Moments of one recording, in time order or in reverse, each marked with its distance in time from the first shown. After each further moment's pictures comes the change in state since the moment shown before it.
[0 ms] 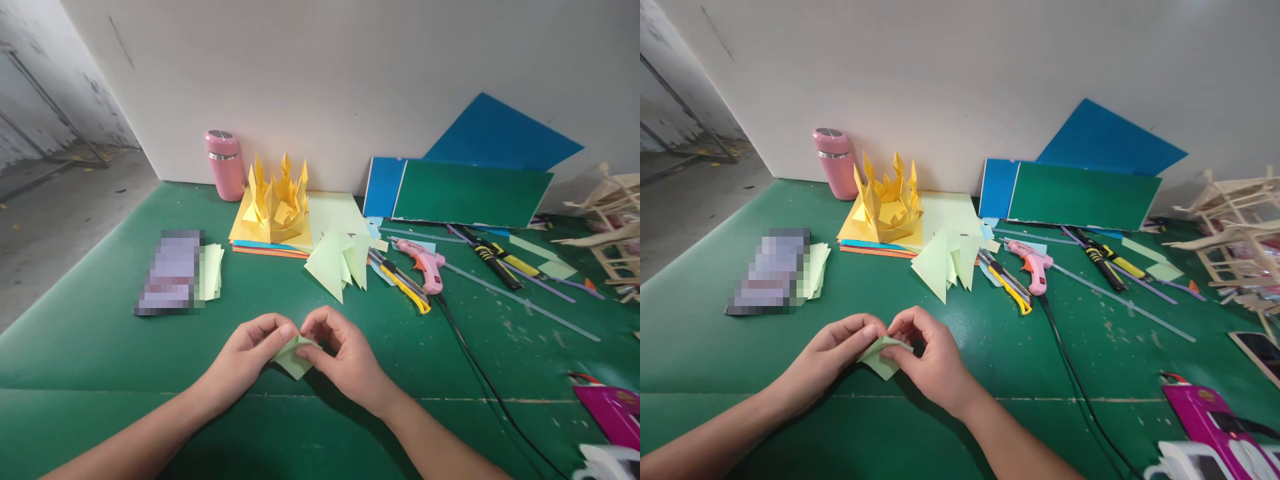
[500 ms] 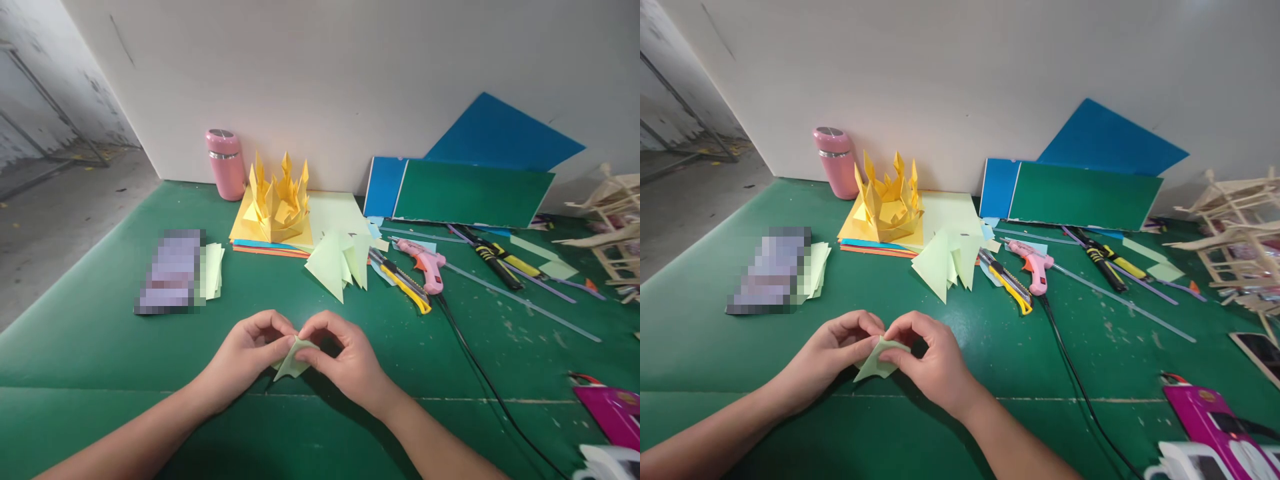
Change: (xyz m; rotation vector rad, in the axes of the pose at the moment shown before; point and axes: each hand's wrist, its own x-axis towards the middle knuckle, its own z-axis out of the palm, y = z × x) left_hand 0.001 -0.004 -0.003 -0.052 -0.011 0.018; right_hand -0.002 0.002 -0.001 -0.106 0.007 -0.091
